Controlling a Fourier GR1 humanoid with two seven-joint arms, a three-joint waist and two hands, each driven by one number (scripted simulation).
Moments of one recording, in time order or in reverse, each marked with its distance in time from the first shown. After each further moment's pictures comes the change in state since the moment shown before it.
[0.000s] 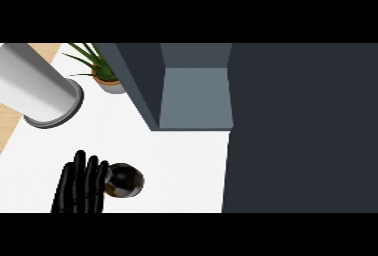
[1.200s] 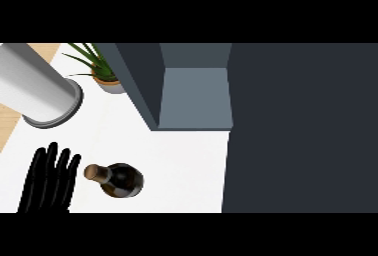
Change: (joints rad) left arm 0.177 0.104 0.404 0.100 0.685 -0.206 -0.358; right arm -0.025 0.004 -0.006 -0.009 0.003 0.004 0.045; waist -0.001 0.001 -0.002
